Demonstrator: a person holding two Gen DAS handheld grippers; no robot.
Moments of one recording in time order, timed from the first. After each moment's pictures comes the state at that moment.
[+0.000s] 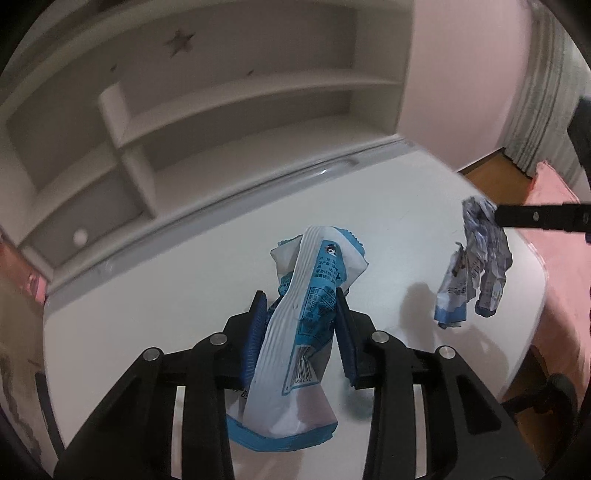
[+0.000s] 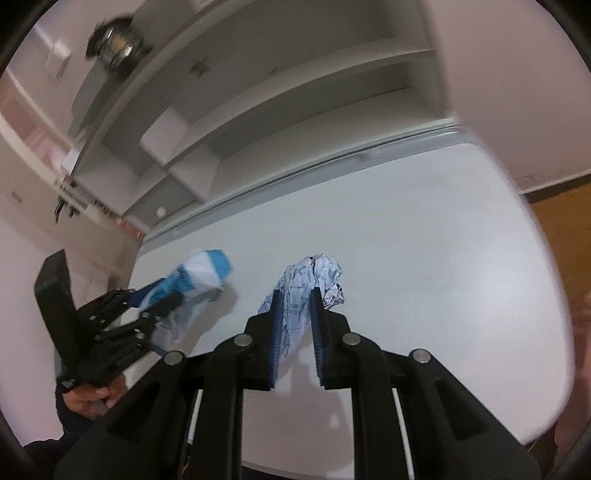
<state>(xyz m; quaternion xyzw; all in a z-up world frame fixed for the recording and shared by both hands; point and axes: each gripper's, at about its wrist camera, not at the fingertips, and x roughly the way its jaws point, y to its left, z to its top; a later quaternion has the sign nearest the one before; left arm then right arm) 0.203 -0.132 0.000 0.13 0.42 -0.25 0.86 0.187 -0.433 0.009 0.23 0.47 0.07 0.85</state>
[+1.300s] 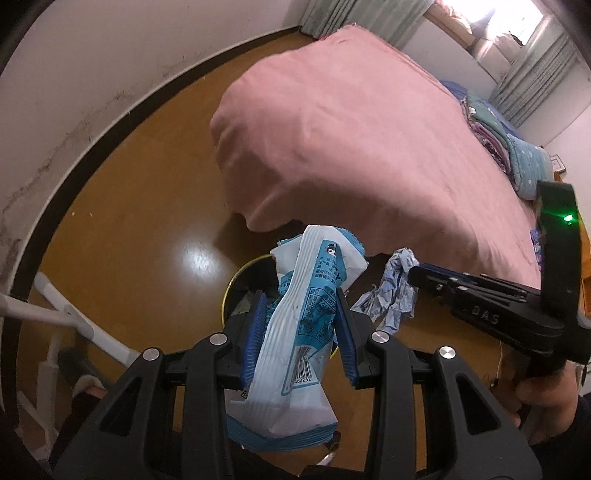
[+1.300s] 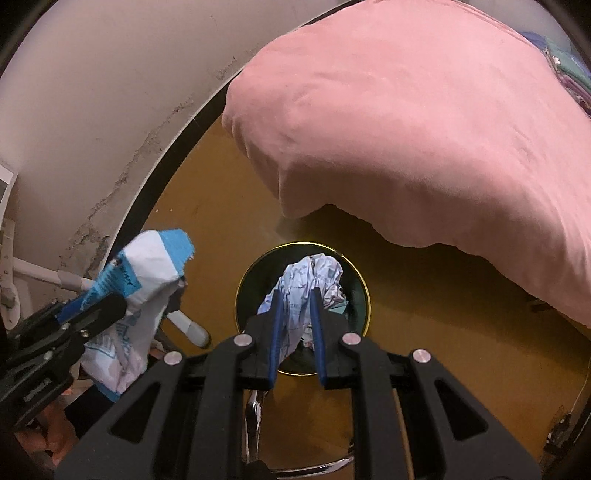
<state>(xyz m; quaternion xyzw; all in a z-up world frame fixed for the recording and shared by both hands) -0.034 -0.591 -0.218 0.21 0.52 -0.57 0.60 -0.198 -0.731 -0.213 0.37 0.48 -0.38 0.70</state>
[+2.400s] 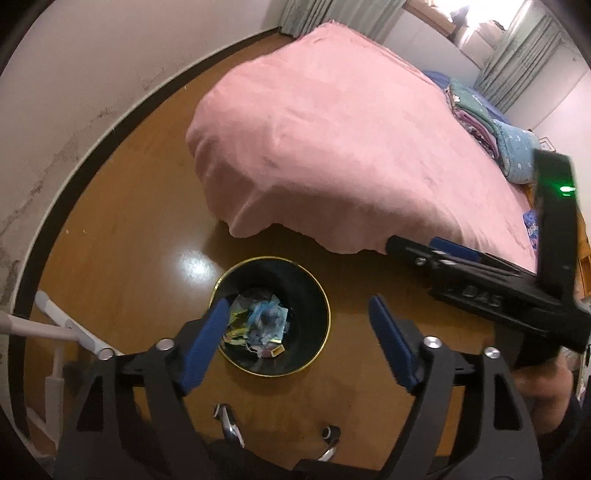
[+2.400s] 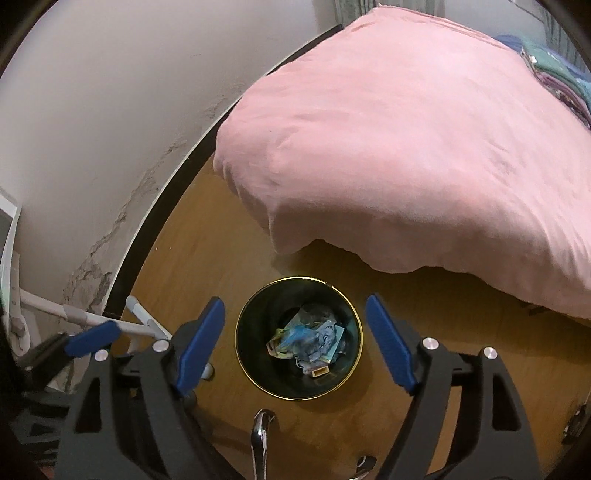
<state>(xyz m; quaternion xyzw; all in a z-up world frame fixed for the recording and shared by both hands) -0.060 -0.590 -0.182 0.23 0.49 -0.60 0.59 -0.214 -0.732 -0.177 0.36 0.42 -0.42 0.72</state>
